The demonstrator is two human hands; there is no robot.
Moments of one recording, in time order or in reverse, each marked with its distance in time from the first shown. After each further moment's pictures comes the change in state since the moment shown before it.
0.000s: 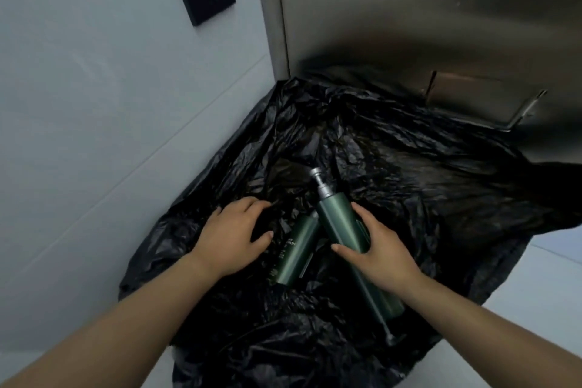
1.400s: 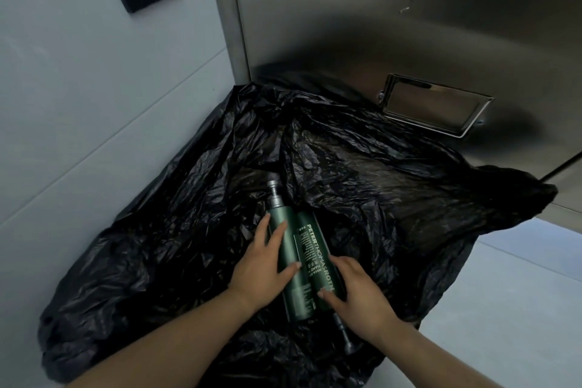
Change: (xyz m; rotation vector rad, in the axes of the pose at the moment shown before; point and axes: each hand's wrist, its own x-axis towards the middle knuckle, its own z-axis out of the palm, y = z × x) left_hand 0.028 0.077 0.103 -0.364 -0.026 -0.009; right_hand -0.030 0.062 0.021 -0.118 -0.057 0.017
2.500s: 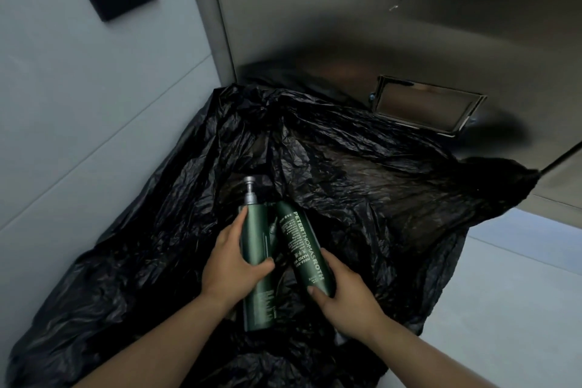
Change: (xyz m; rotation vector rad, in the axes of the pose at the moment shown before) left_hand 0.010 -0.020 -0.030 -0.297 0.202 -0.193; right_hand 0.014 -0.016 0.006 0.236 0.066 0.005
